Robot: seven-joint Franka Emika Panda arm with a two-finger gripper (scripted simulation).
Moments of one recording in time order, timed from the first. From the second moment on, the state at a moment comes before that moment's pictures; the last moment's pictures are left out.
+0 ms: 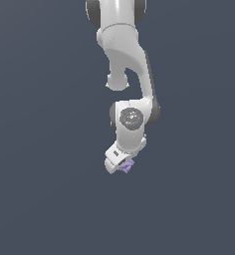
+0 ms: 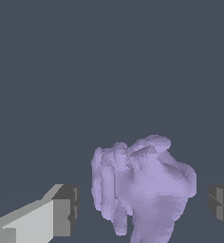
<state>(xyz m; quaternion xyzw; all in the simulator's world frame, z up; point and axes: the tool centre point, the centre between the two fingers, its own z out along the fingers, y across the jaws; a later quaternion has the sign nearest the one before) 0.056 0.039 0.056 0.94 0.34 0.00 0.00</state>
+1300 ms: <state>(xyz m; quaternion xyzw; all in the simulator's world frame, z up) 0.054 0.036 0.042 0.94 0.34 0.00 0.00</state>
